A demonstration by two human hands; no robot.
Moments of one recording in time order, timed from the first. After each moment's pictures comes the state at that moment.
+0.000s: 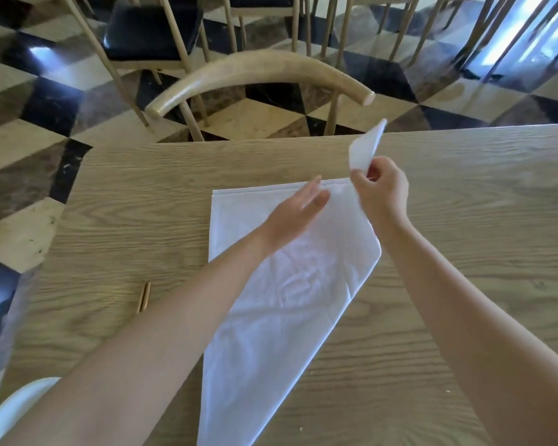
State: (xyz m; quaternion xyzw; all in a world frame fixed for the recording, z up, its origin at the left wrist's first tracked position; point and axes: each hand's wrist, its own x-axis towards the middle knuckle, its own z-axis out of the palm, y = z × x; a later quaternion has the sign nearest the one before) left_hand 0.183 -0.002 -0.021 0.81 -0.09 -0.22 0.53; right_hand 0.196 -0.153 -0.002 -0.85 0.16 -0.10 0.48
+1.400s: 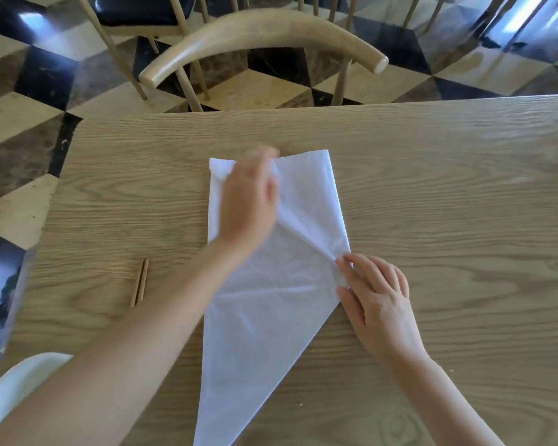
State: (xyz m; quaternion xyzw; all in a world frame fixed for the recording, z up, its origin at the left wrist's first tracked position) left_hand 0.158 0.044 -0.029 0.93 -0.08 0.16 0.31; right_hand 0.025 -0.158 -0.061 -0.96 -0.11 -0.08 0.24
